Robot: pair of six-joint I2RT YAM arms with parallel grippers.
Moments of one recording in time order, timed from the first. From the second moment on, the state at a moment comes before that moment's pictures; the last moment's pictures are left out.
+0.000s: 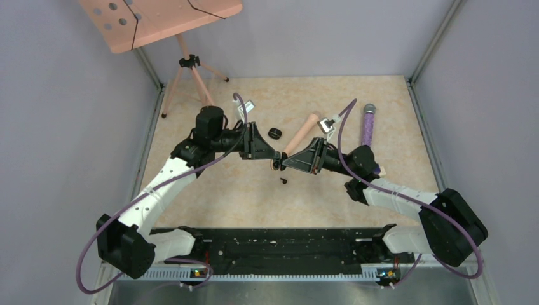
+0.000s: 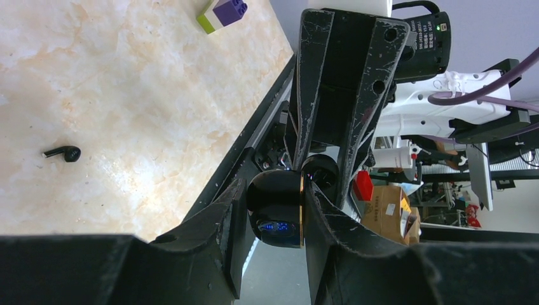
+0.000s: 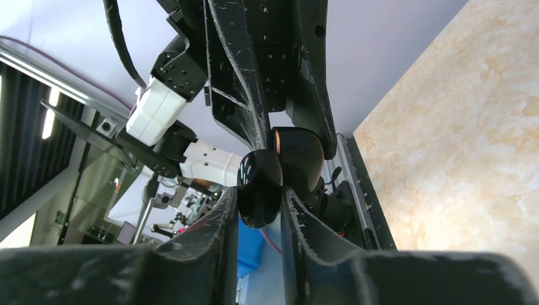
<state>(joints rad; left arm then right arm) -0.46 1.19 1.03 -0.26 0.86 -0.69 0.62 1.26 0.49 1.09 -0.70 1.24</state>
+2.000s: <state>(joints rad) -0.57 1.26 0.94 -0.45 0.34 -0.57 0.23 0.98 0.50 0.12 -0.70 0.83</state>
